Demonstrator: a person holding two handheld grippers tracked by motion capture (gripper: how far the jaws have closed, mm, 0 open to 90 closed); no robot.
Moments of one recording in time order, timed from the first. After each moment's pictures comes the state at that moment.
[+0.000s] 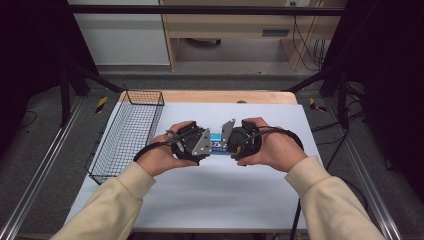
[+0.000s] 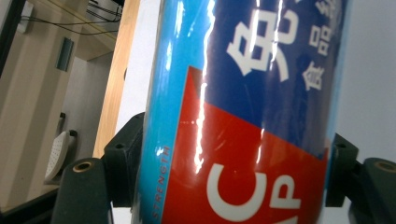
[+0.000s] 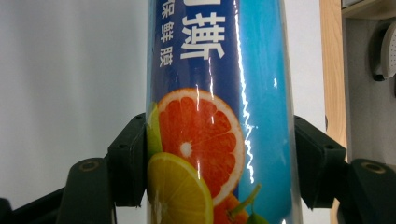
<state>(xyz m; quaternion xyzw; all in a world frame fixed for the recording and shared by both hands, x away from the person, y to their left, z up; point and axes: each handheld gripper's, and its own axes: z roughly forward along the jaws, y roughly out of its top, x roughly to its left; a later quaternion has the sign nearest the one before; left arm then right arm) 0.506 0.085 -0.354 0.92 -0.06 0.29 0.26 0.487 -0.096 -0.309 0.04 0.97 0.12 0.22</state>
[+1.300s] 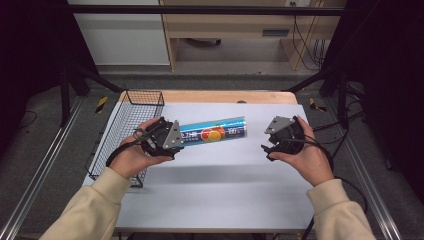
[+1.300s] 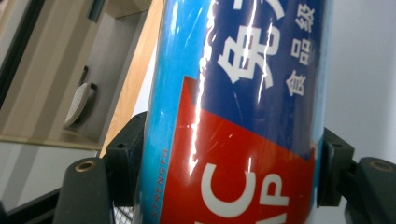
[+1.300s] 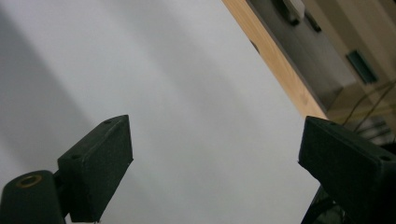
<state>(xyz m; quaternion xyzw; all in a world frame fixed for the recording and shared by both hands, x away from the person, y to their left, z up) 0.501 0.158 -0.338 0.91 0.05 0.32 0.24 0.504 -0.207 -0.354 0.27 0.88 0.22 0.33</state>
